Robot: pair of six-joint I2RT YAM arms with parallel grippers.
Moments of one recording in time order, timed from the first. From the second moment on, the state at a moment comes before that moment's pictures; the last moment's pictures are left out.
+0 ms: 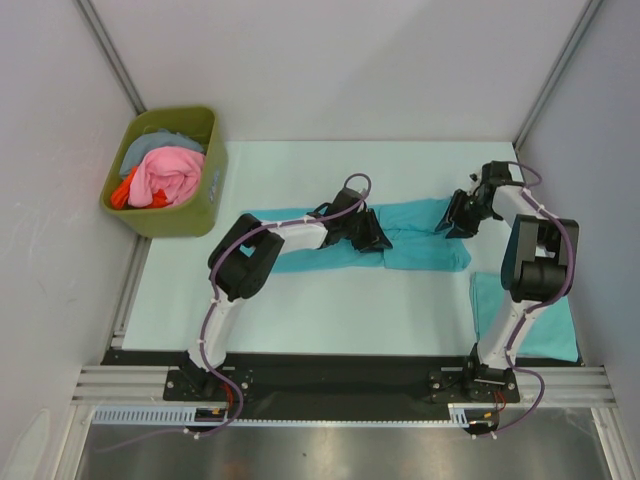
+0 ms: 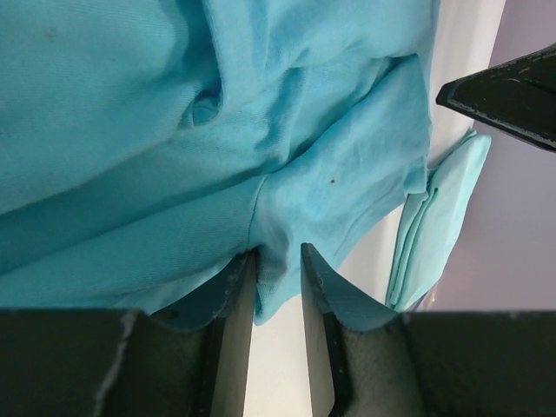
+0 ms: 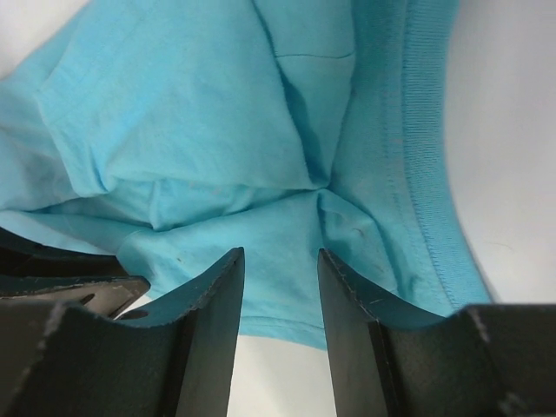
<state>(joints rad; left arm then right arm) -0.72 2.24 1.51 0.02 0.40 -0.97 -0.14 1.91 1.36 -0.64 -0.39 0.30</state>
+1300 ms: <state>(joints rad) -0.67 2.28 1.56 0.03 0.42 -0.99 -0.16 1.99 1.36 -0.58 -0.40 0.36</state>
